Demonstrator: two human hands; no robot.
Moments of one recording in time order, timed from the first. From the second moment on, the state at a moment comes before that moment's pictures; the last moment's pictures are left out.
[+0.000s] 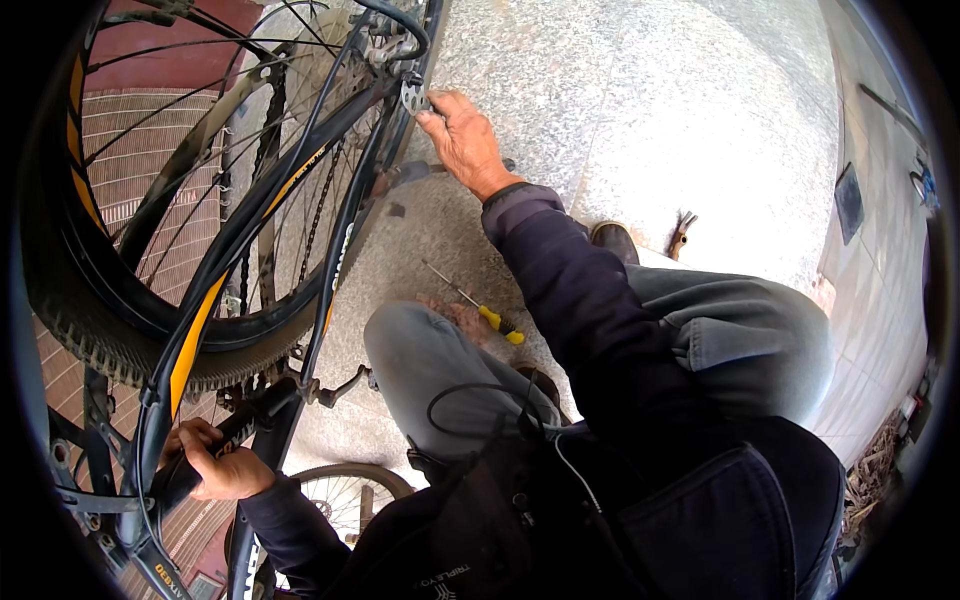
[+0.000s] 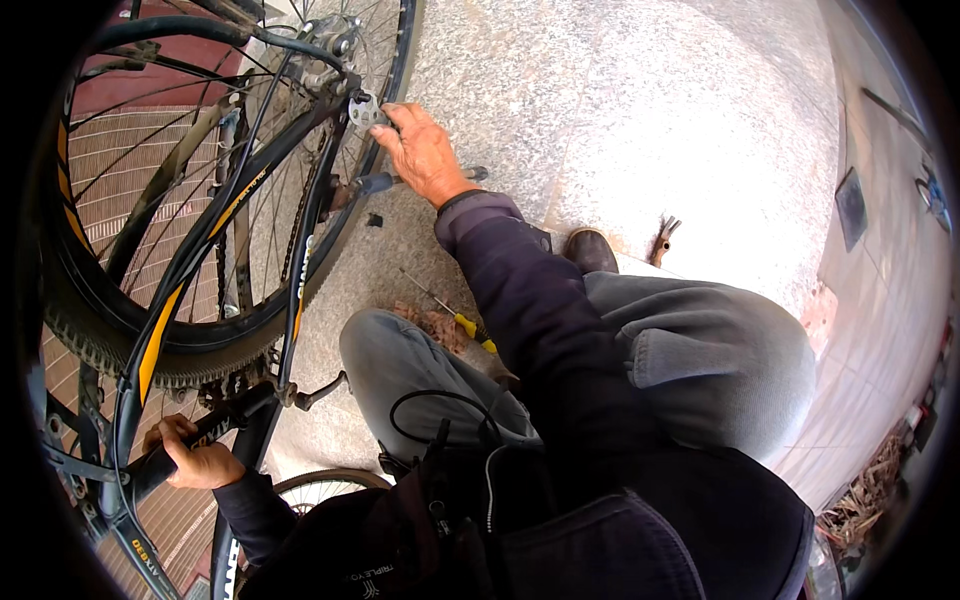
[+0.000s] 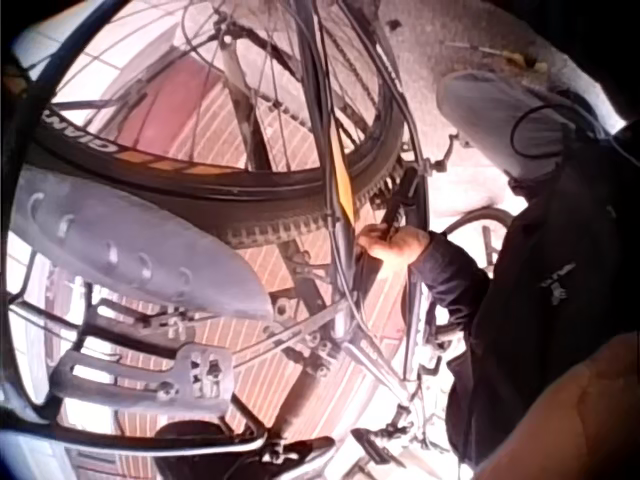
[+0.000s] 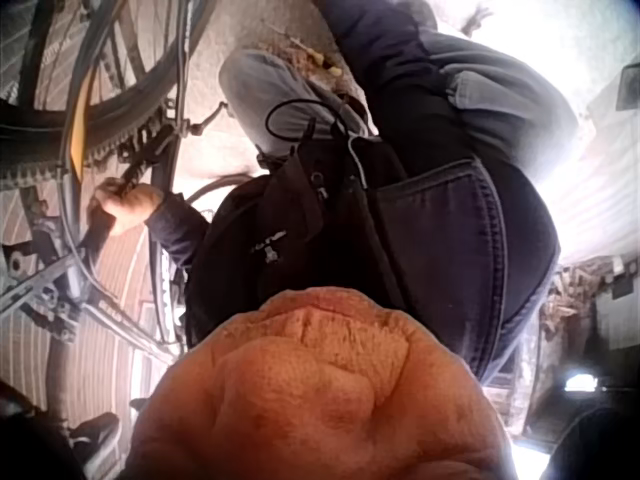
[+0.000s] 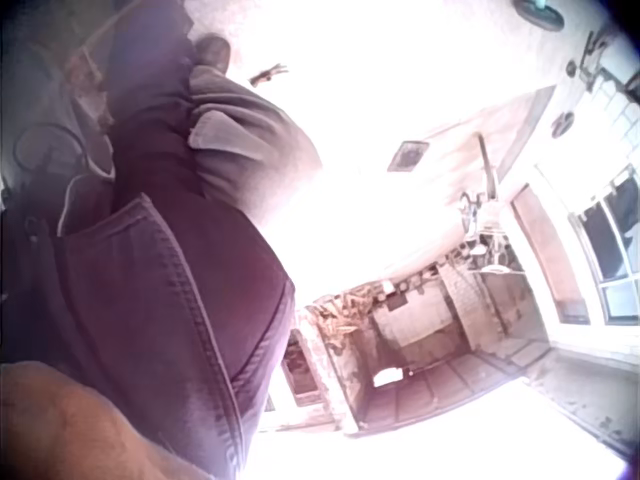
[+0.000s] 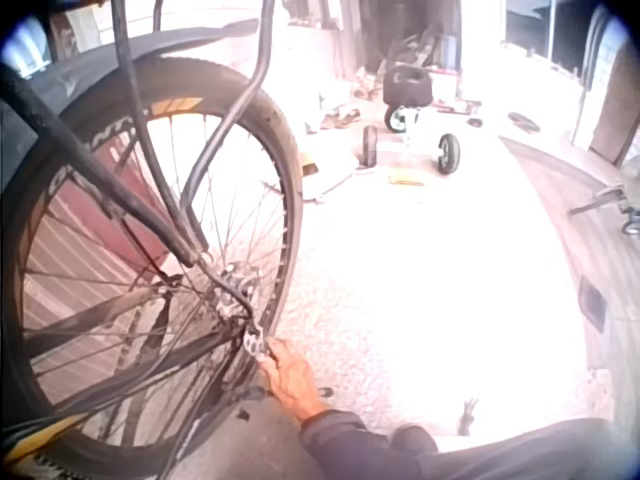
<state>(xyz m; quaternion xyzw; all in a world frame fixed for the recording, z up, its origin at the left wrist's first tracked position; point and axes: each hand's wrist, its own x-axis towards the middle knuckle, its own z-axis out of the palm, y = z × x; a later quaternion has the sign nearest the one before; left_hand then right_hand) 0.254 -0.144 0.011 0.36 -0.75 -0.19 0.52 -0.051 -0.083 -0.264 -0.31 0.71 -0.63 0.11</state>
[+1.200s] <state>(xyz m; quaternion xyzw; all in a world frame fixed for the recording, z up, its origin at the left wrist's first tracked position) 0.252 -0.142 0.010 0.40 -0.73 -0.16 0.52 -0.041 -0.099 -0.245 -0.18 0.74 -0.60 0.24</state>
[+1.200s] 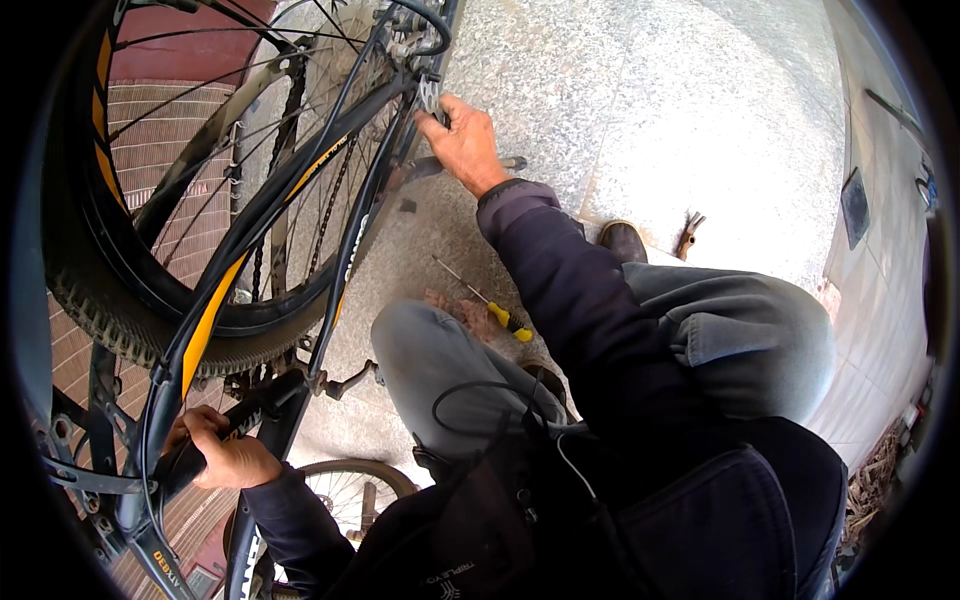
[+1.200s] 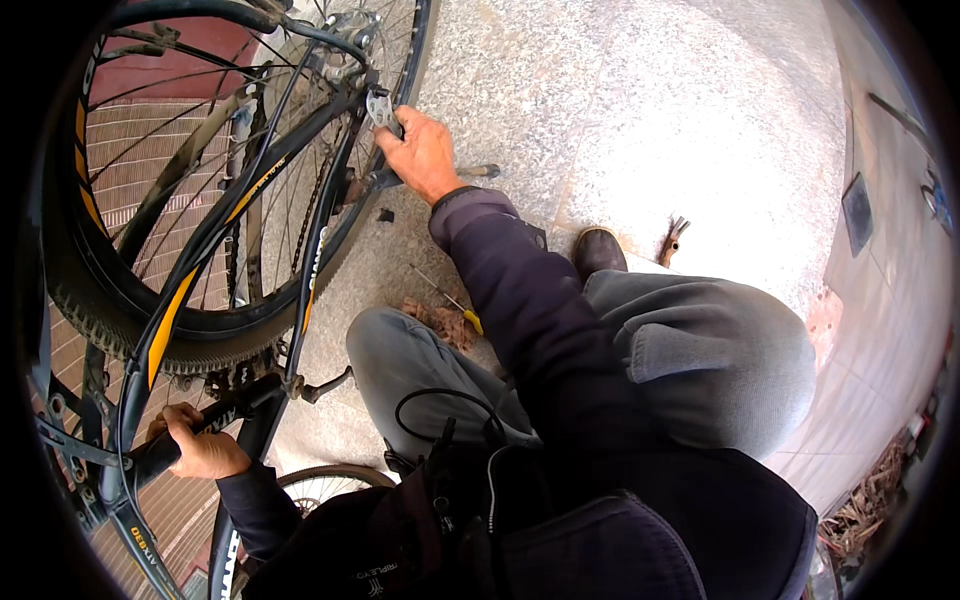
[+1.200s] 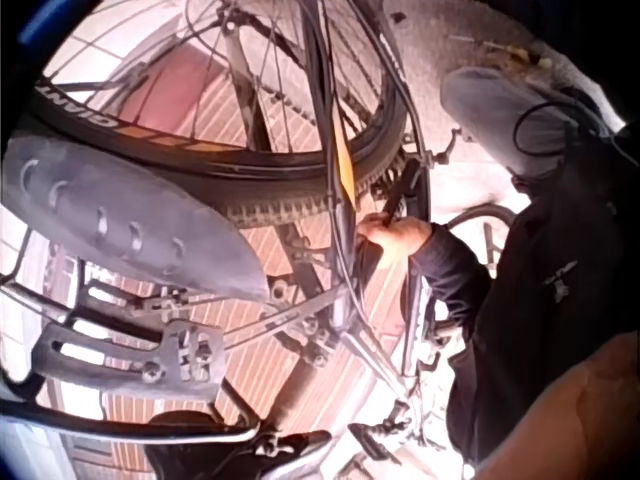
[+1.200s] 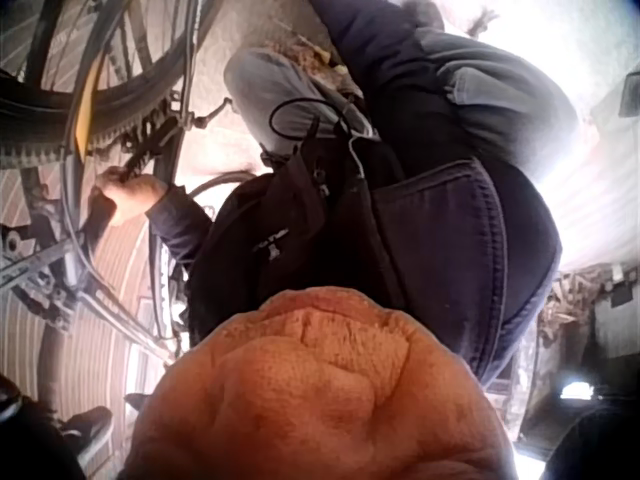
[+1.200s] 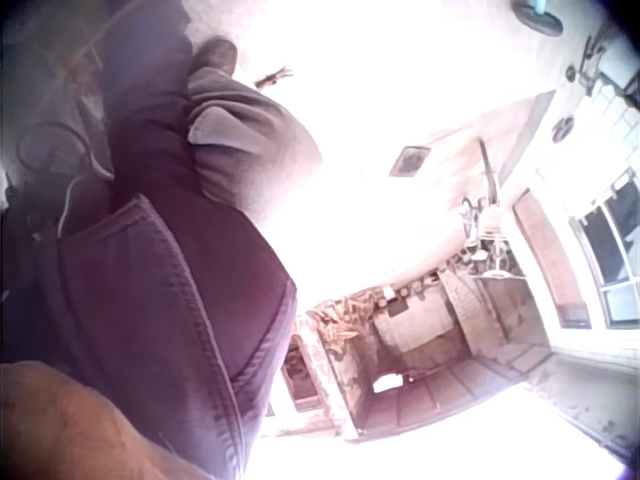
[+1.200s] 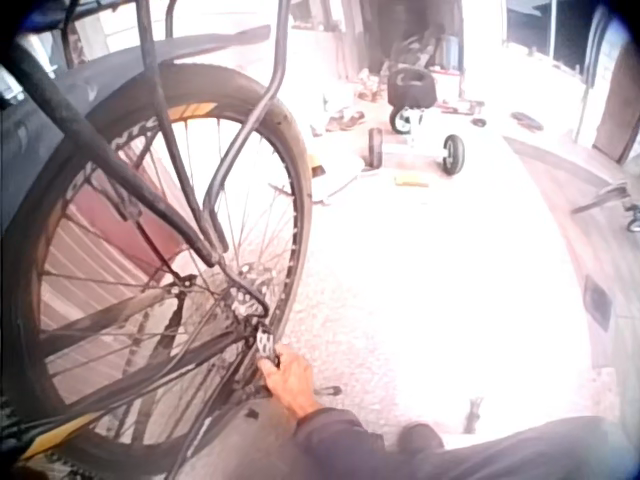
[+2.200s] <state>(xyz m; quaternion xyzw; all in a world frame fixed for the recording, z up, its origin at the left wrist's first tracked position) 0.250 -0.138 0.011 0.42 -0.74 -0.14 0.51 -0.015 -0.118 -0.244 -0.07 0.74 -0.62 0.23</state>
